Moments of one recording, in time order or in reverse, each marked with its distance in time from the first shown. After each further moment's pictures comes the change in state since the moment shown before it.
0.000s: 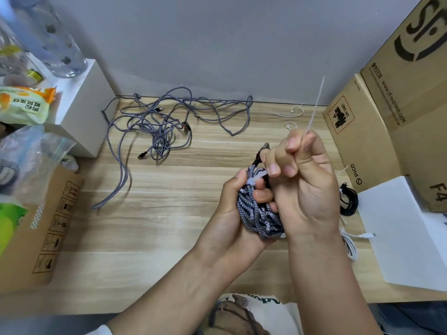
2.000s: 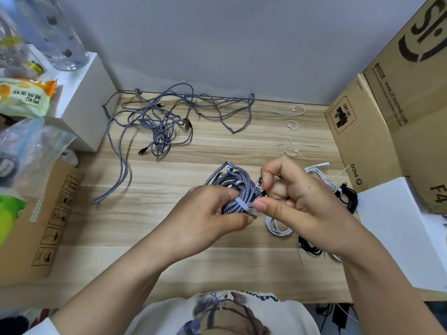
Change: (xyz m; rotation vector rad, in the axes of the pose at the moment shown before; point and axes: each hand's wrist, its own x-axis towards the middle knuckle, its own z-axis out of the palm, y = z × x) left_hand -0.029 0.047 -0.008 1.671 0.142 0.153; right_hand -0.011 -0.028 -0.036 -1.149 -0.569 0.112
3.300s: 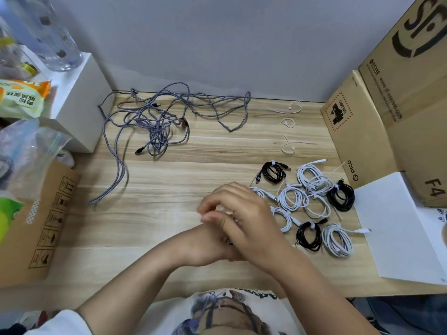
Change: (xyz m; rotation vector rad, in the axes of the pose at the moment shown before) left_hand -0.002 -0.017 0.017 -0.099 -0.421 -0.197; right_hand 0.015 0.022 0.077 -0.183 0.205 -0.292
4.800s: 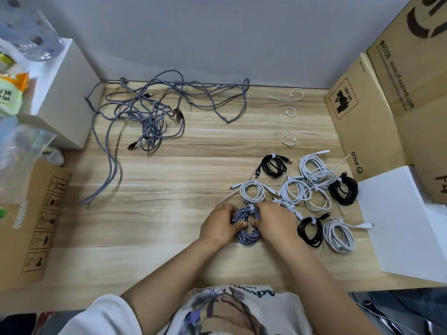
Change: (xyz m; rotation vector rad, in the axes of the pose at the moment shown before) left_hand 0.127 -0.136 0.024 0.298 0.547 -0.239; right_hand -0.052 0.127 0.002 -0.776 -0.504 0.948
